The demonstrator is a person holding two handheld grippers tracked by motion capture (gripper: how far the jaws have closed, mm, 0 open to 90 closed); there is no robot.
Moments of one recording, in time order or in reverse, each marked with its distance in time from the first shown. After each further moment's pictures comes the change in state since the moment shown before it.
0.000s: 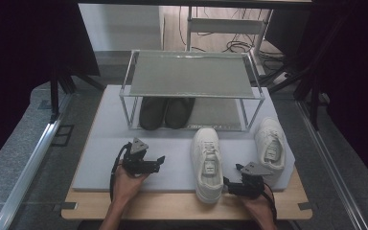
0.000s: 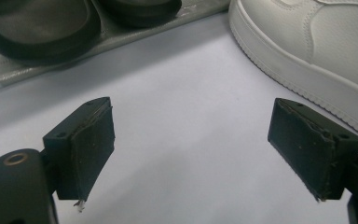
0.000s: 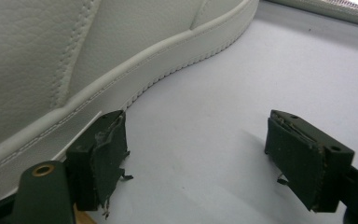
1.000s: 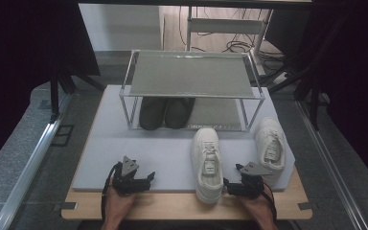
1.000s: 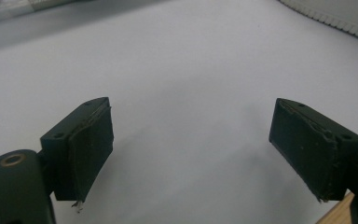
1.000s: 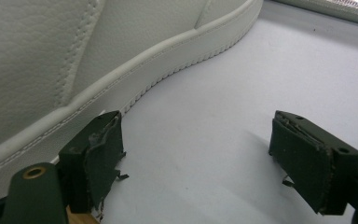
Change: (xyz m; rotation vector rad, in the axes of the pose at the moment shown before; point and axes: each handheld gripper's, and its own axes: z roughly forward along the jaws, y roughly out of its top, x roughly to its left) left arm -0.004 -0.059 -0.018 0.012 0.090 -0.001; right arm 0.001 0.000 0.001 0.006 0.009 -0.007
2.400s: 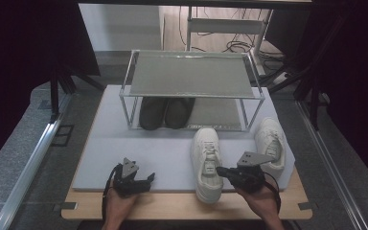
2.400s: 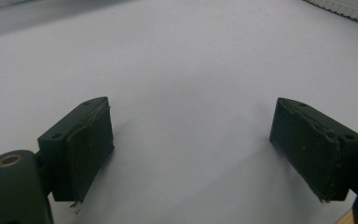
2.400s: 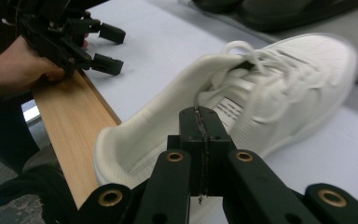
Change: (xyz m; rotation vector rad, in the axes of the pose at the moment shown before) left arm 0.000 -0.007 0.006 -0.008 0.009 -0.003; right arm 0.033 0.083 -0.047 0.019 0.272 -0.051
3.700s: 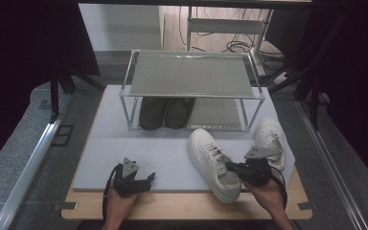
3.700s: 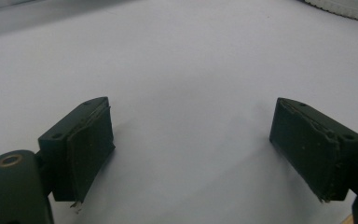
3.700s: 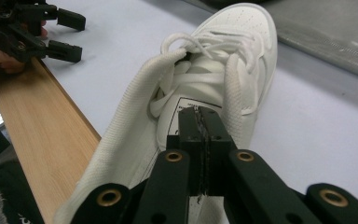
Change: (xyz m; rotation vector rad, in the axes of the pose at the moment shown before) left arm 0.000 0.001 0.001 0.003 0.004 -0.004; right arm -0.034 -0.008 -0.004 0.047 -0.064 0.045
